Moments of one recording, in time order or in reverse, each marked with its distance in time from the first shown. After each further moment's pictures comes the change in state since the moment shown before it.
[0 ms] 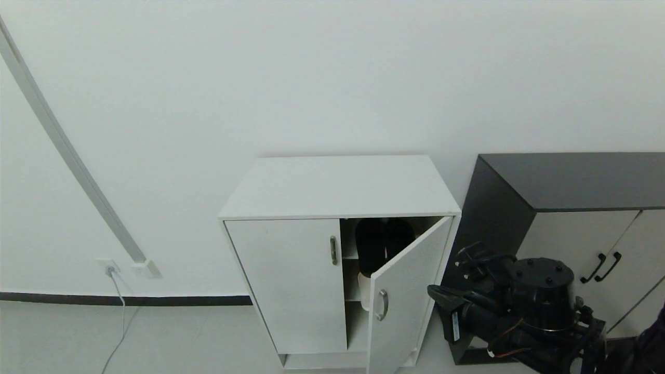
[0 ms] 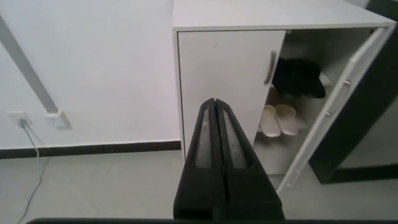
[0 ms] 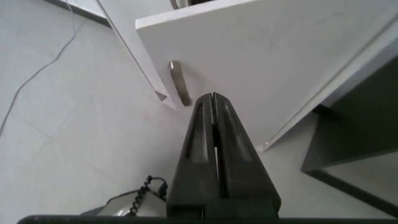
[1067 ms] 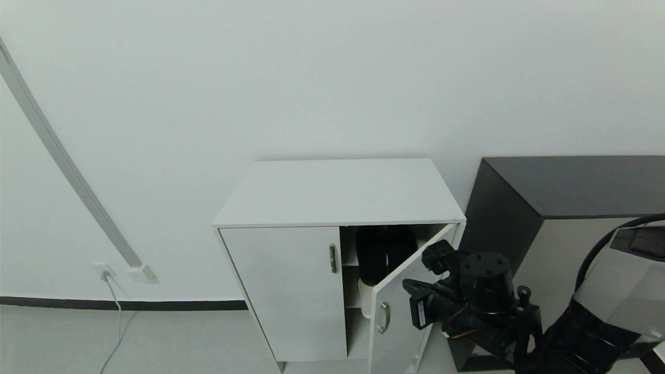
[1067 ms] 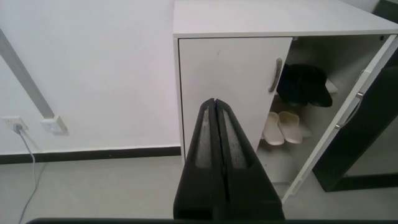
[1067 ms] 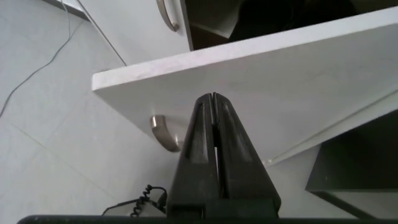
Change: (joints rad) left arm -0.001 0.000 0.000 0.000 0.001 0.000; right arm 0.005 0.210 -0.194 -0.021 0.009 0.000
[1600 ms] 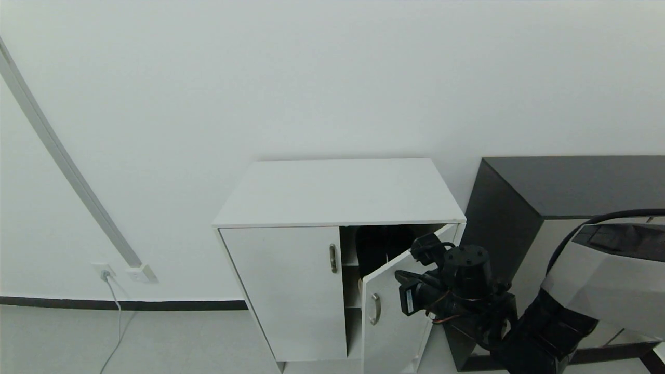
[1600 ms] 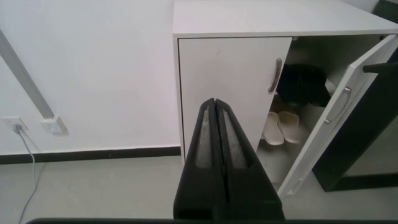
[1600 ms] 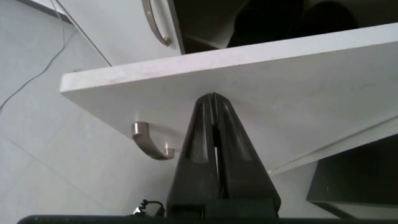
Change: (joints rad) left arm 0.000 0.000 0.000 0.000 0.000 0.000; right arm -0.022 0.088 -0.126 0.017 -0.001 -0.006
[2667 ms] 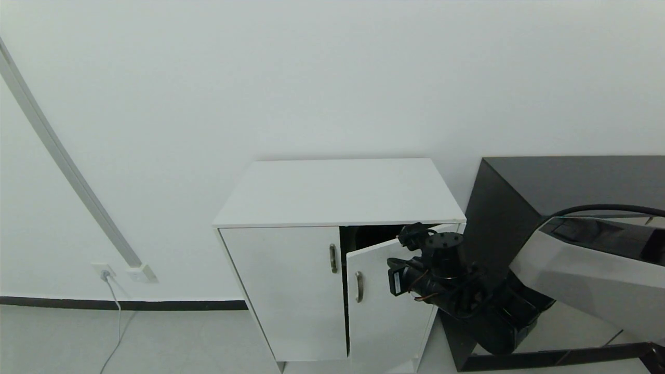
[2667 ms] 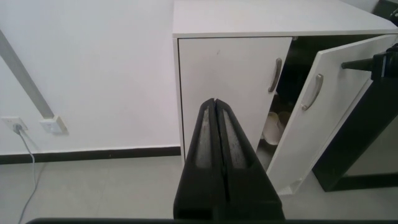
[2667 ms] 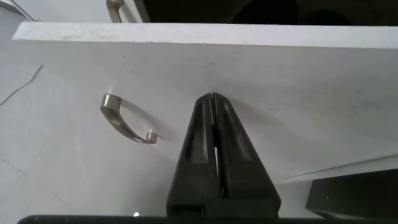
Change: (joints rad) left arm -0.001 0.000 0.000 0.000 0.000 0.000; right arm -0.040 0.109 -0.224 0.110 0.000 0.000
